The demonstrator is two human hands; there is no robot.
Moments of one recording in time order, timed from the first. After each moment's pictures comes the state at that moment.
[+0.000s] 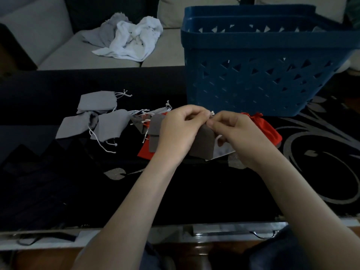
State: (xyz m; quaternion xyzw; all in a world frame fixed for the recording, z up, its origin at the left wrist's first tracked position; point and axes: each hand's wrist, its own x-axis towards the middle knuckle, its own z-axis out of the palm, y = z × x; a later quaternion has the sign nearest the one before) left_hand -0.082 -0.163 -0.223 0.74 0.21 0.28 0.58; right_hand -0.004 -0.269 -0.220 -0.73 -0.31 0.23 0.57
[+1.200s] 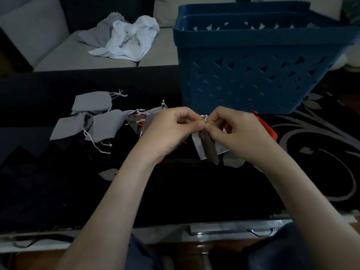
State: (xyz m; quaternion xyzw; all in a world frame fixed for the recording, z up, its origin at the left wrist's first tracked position) left_hand -0.092 -0.151 -0.215 0.80 0.15 0.17 0.56; right_hand 0.004 -0.290 -0.216 -0.77 -0.49 0.04 0.40
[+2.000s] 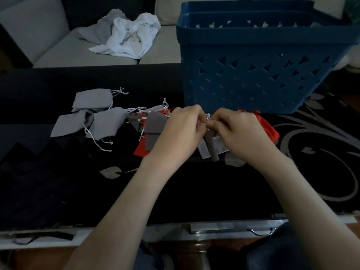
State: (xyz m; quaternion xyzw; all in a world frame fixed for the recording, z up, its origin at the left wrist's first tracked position) left_hand -0.079 -0.164 -0.225 0.93 0.12 0.24 0.23; right_hand 0.006 -0.280 -0.225 -0.82 -0.47 -0.02 0.34
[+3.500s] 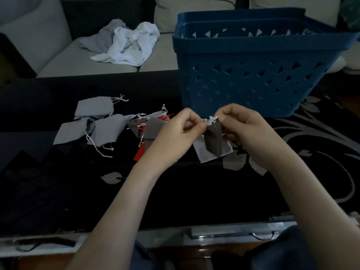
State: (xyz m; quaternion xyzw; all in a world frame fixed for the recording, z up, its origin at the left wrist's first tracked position) left_hand -0.087 -0.160 -0.227 0.81 0.11 0.19 0.55; right_hand 0.012 -0.297 -0.209 -0.65 -0.32 0.27 0.63
